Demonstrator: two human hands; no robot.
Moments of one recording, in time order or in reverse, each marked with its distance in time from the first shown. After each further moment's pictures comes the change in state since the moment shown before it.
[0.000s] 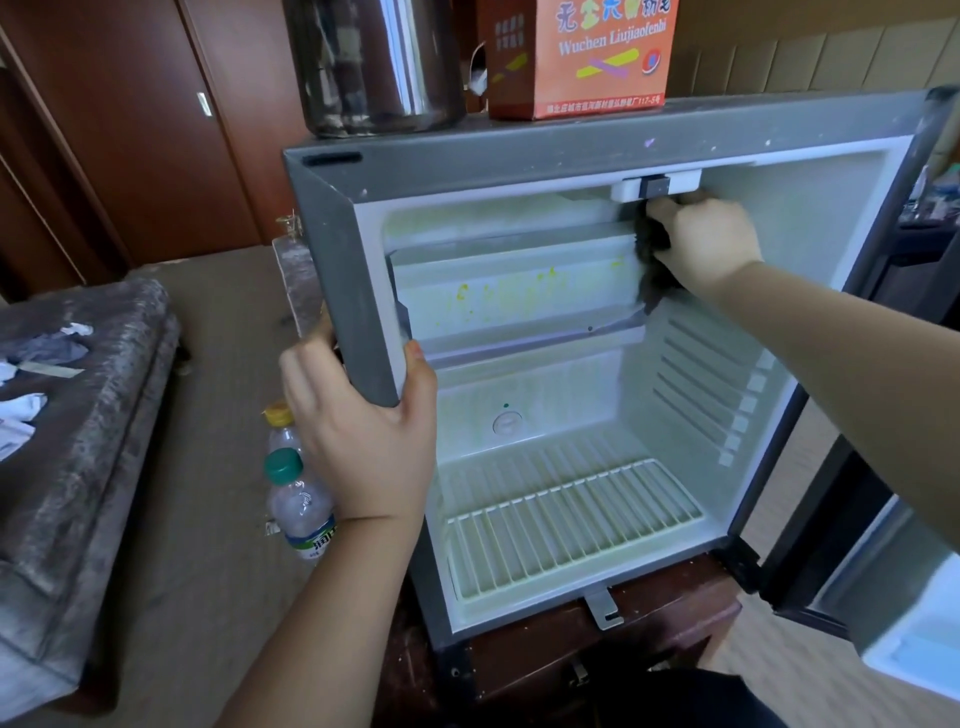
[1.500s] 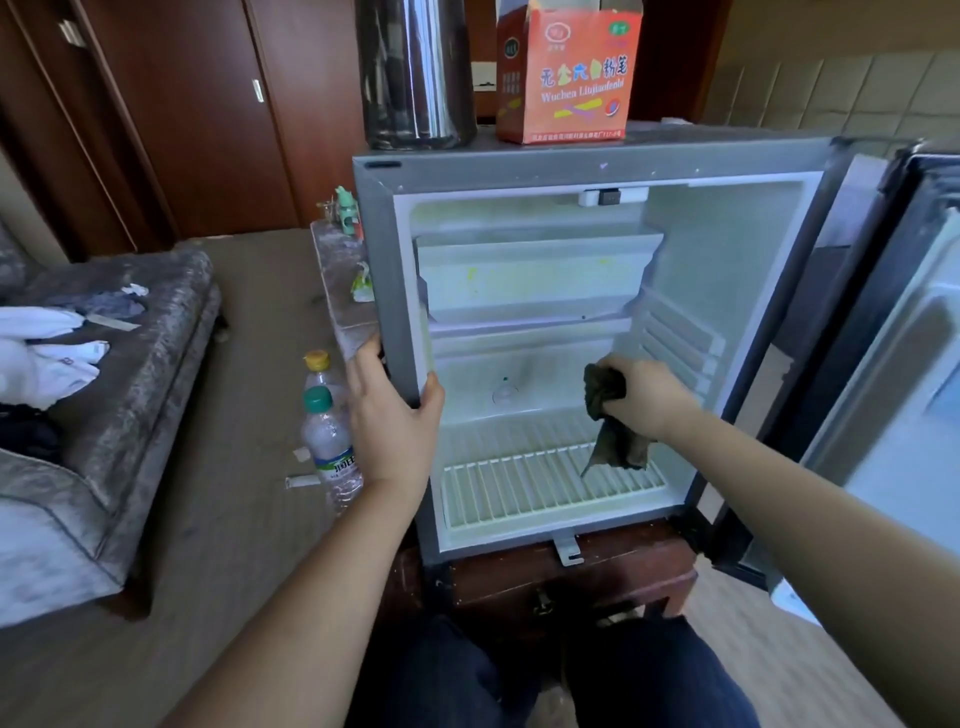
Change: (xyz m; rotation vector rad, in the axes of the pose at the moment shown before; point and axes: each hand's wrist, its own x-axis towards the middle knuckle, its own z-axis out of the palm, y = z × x) left_hand -0.044 -0.002 -0.030 0.086 -0.251 -0.150; right_hand -0.157 -0.049 -0.001 0.559 -0.493 0.081
